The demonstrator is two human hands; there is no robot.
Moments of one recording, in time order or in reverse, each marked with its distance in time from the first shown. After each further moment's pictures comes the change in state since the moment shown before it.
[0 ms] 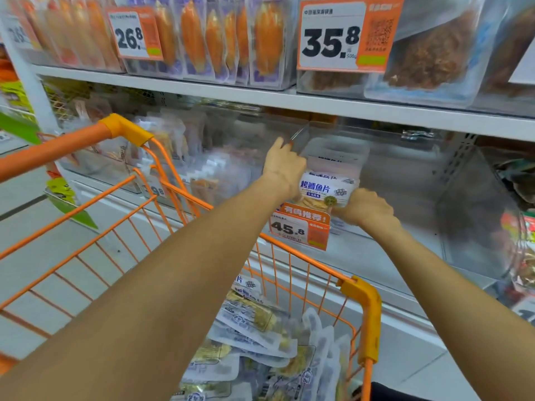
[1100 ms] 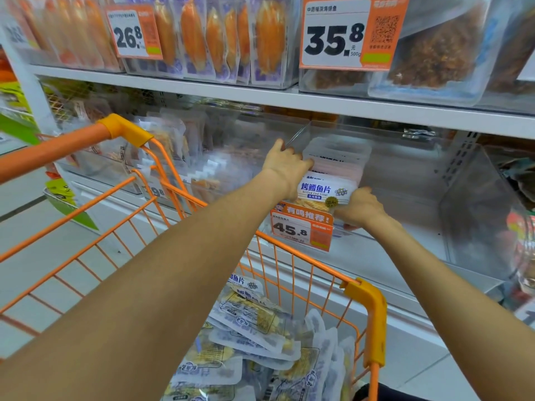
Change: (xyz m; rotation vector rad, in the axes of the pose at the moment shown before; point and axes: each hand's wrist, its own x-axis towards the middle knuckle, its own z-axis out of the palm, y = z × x) left_hand 0.003 -0.006 0.007 0.004 0.000 0.117; right_hand 0.012 -0.001 0.014 0.317 -0.027 0.040
